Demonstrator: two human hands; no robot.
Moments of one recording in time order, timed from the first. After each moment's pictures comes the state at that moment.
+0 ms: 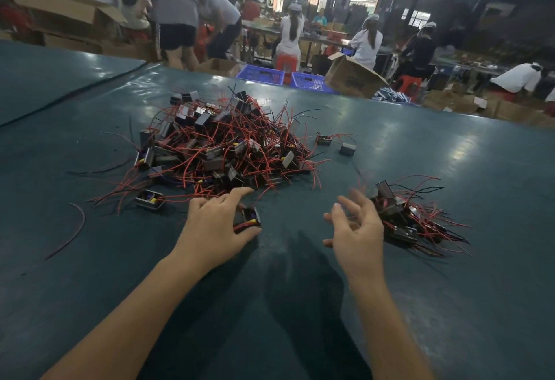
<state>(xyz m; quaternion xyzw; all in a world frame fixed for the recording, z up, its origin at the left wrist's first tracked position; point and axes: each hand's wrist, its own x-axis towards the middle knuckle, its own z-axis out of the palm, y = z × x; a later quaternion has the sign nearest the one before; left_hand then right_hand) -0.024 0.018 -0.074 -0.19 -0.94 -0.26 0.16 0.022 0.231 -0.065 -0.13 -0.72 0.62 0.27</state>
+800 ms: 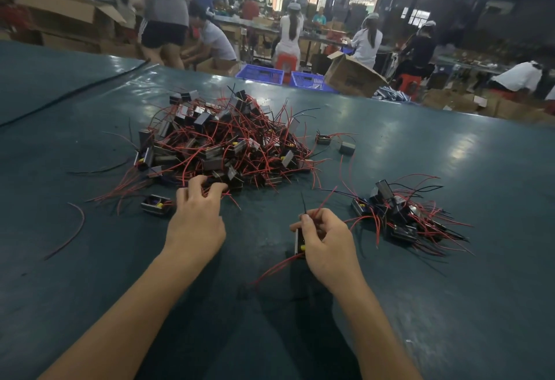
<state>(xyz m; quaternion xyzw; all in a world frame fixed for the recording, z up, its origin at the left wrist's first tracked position) -0.026 0.010 -0.070 -0.06 -0.96 -0.23 0.13 0.026 0.211 -0.074 -0.05 -0.84 0.52 0.17</state>
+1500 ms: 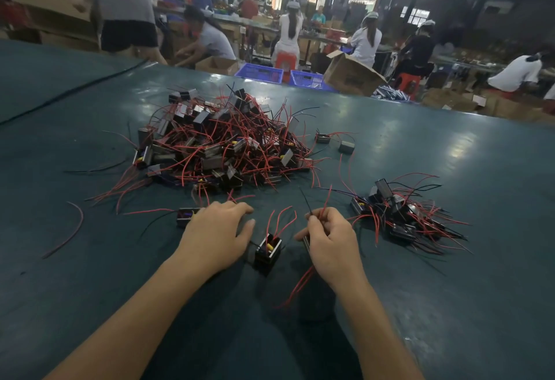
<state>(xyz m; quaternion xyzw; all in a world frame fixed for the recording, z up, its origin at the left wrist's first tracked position) -0.021 0.024 -0.079 -0.18 -0.96 -0.20 0.11 0.025 0.215 -0.073 -0.08 -0.83 0.53 0.17</state>
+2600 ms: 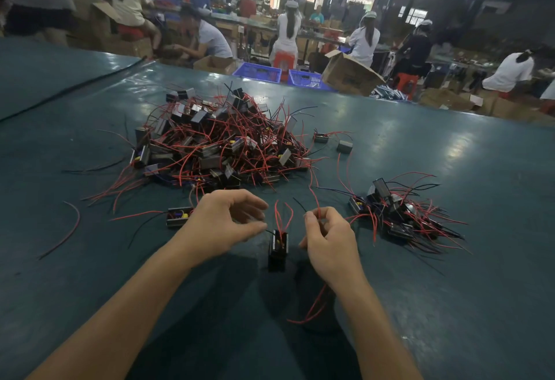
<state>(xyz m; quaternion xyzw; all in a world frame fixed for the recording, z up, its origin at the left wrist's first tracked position) -0.016 0.020 -0.051 -0.22 -0.81 -0.54 -0.01 0.027 0.217 -0.074 -0.09 -0.84 0.51 0.17</state>
